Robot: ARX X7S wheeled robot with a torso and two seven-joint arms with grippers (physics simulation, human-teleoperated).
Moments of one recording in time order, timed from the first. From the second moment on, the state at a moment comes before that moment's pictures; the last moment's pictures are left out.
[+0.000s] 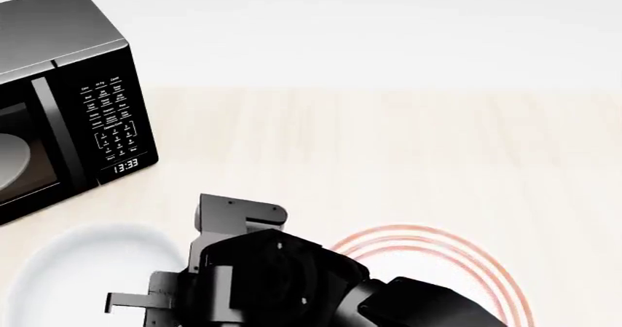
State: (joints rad) left arm 0.10 -0.25 -0.47 0.56 -0.31 -0.43 -0.46; right arm 1.31 0.00 -1.60 0.75 2.25 0.51 0.54
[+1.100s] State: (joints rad) left arm 0.10 -0.26 -0.47 0.57 -0.33 -0.43 -0.48; right arm 1.57 0.17 -1.55 0.60 2.46 0.44 0.87
